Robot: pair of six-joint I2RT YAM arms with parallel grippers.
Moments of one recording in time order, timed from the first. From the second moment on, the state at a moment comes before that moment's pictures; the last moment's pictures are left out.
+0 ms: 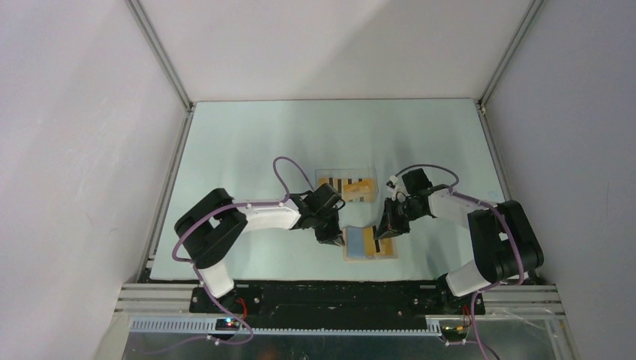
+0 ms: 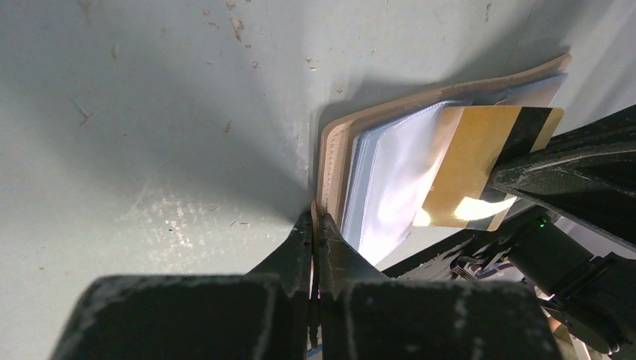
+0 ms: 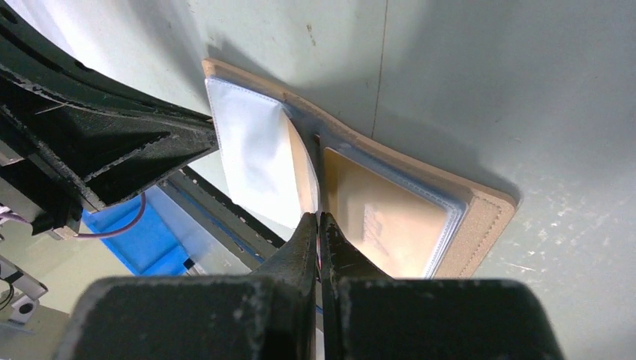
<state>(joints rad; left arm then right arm) -0.90 1.73 0.90 -0.26 0.21 -1.06 0.31 1.50 0.68 -0.45 -0.64 0.38</state>
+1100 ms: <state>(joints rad) -0.90 1.73 0.91 -0.26 0.21 -1.05 0.52 1.55 0.65 -0.22 -0.60 0.57</state>
